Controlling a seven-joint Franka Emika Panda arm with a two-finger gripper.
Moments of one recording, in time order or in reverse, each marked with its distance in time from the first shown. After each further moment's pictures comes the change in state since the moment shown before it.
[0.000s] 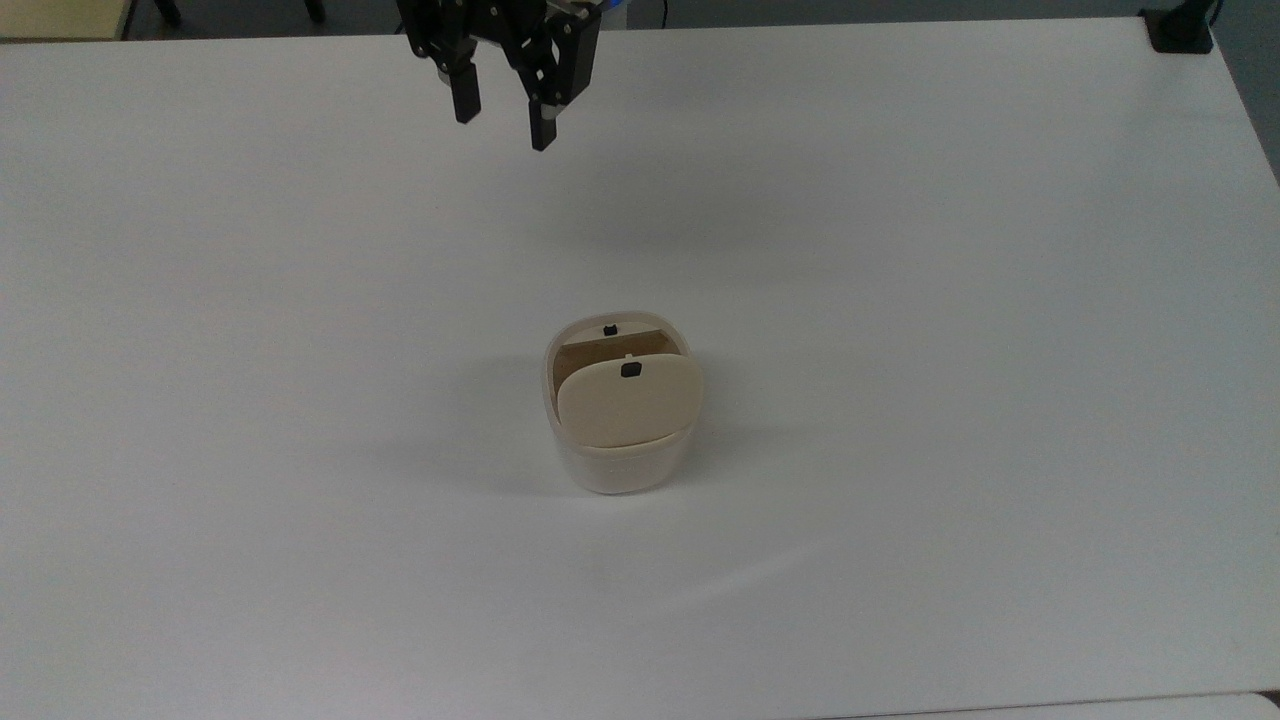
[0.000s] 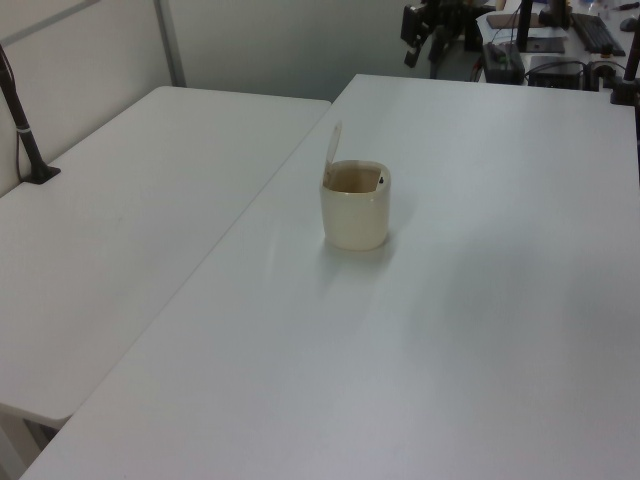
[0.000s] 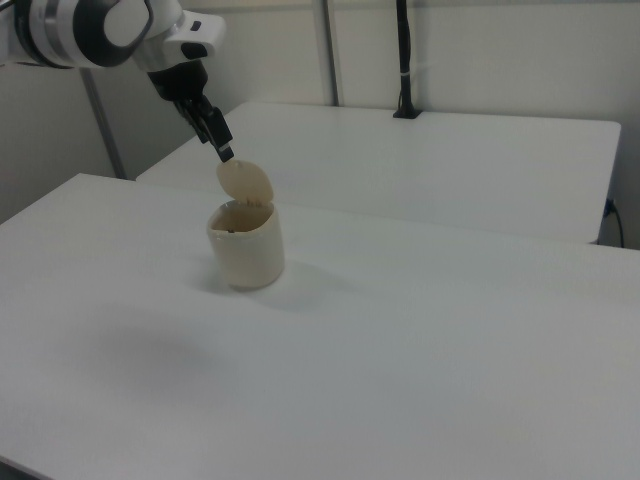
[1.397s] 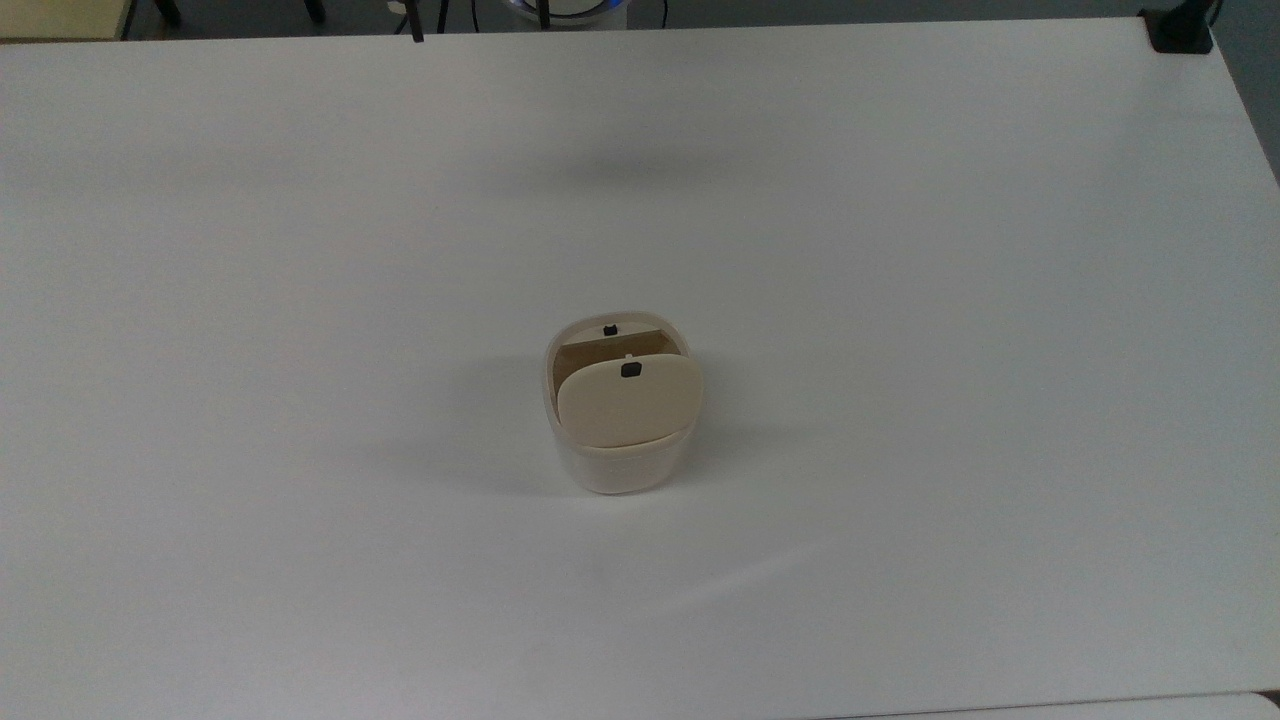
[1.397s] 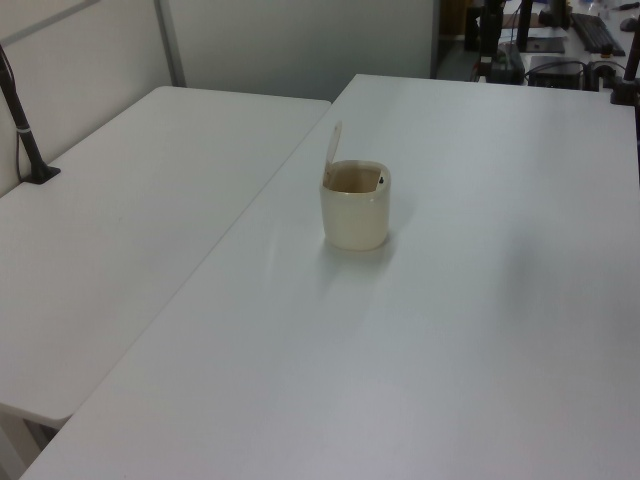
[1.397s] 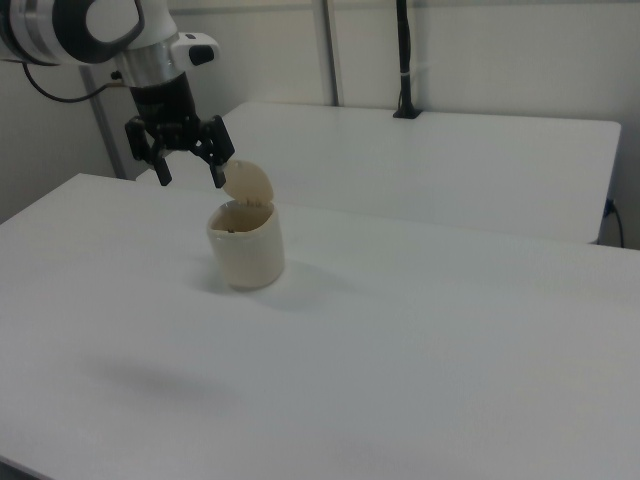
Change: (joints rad) arm 0.001 -0.102 -0.037 -0.081 -0.011 -0.259 -0.705
